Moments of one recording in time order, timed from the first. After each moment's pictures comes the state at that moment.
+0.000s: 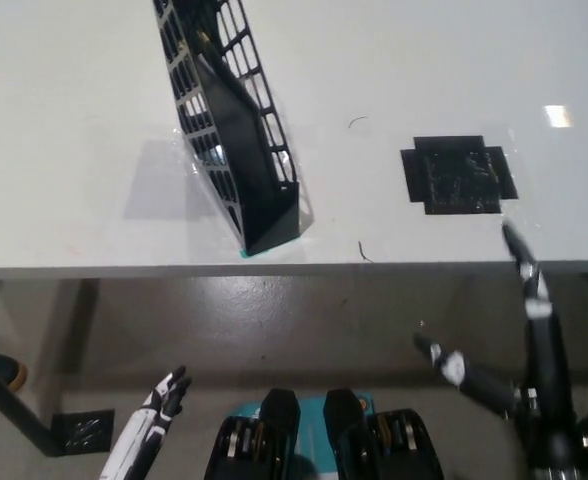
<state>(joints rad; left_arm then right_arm) 0.02 0.16 -0.04 0.25 0.12 -0.25 -0.09 0.01 -0.14 0.23 -0.13 -0.29 -0.25 -0.32</state>
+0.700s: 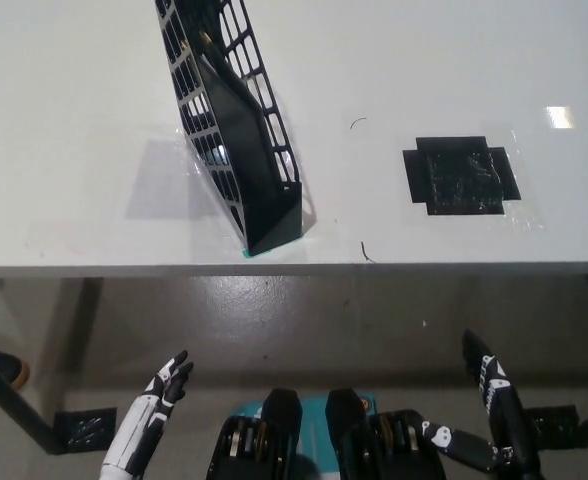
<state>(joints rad) 0.00 0.15 -0.04 0.24 0.11 -0.25 -0.08 0.02 -0.09 0.16 0.26 -0.03 -0.27 -0.11</state>
